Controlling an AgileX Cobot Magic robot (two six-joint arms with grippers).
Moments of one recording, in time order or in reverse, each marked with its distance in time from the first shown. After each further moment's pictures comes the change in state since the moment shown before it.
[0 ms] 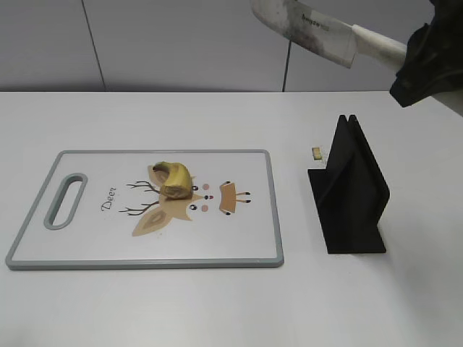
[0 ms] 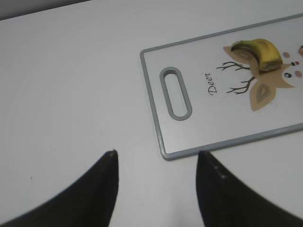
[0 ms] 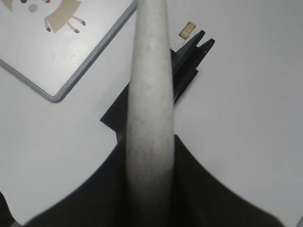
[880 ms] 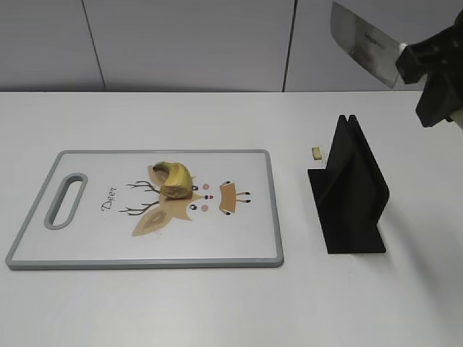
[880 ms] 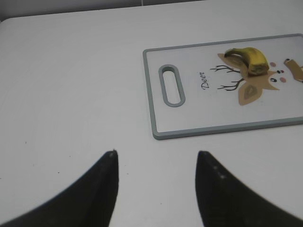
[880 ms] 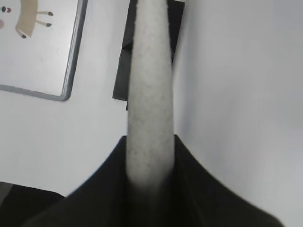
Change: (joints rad) left arm 0.000 -0.485 0.124 0.004 0.194 -0.101; right arm 0.000 0.000 0.000 -0.037 0.140 0.473
